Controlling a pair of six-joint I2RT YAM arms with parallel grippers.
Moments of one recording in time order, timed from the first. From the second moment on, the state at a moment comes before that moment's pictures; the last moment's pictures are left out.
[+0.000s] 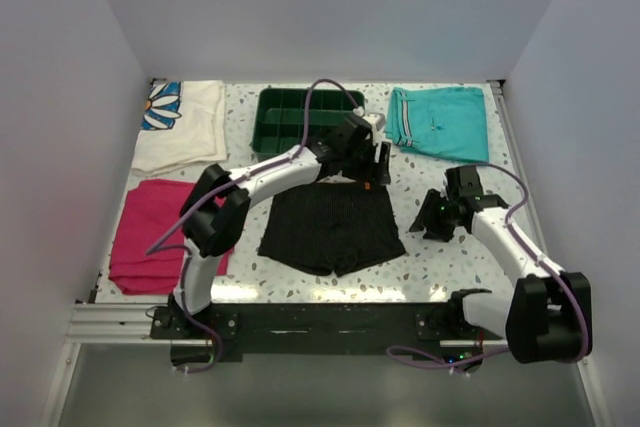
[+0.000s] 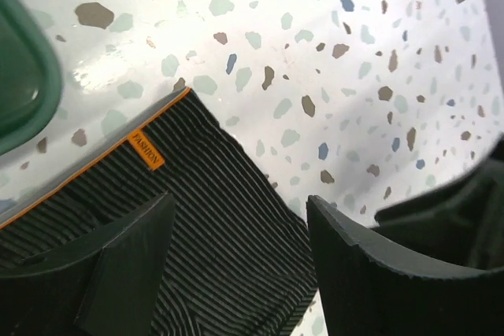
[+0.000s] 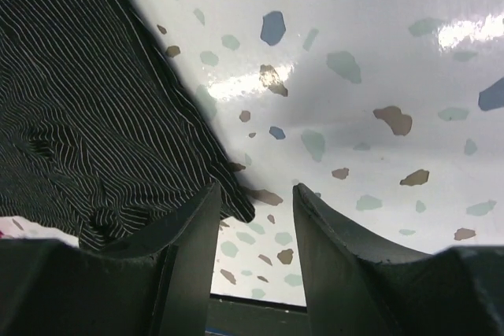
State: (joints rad) left arm -0.81 2.04 1.63 -0.33 0.15 -0.52; right arm 0.09 1.18 0.66 -0.64 -0.18 0.55
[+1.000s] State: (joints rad) left arm -0.85 2.38 2.03 -0.51 0.04 -0.55; right arm 0.09 1.09 0.47 -0.59 -0.26 0.62
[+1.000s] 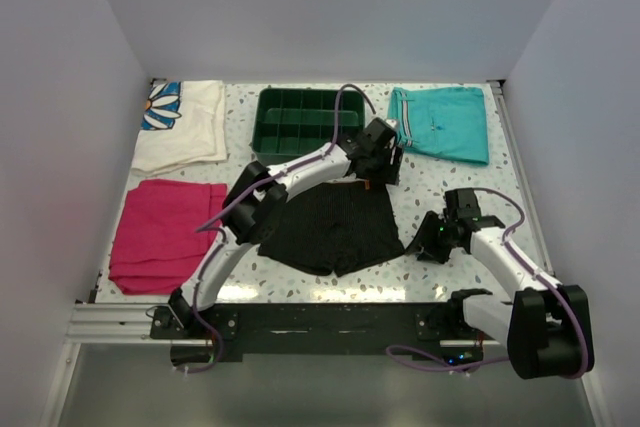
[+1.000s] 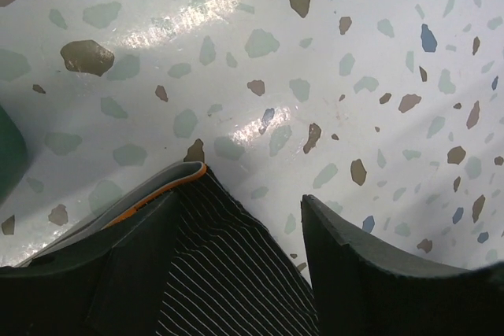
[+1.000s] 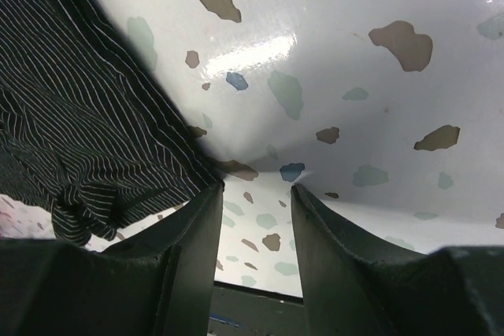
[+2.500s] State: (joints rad) left arm -0.84 2.45 2.12 -0.59 0.02 -0.60; right arm 0.09 1.16 0.46 -0.39 -0.43 0.60
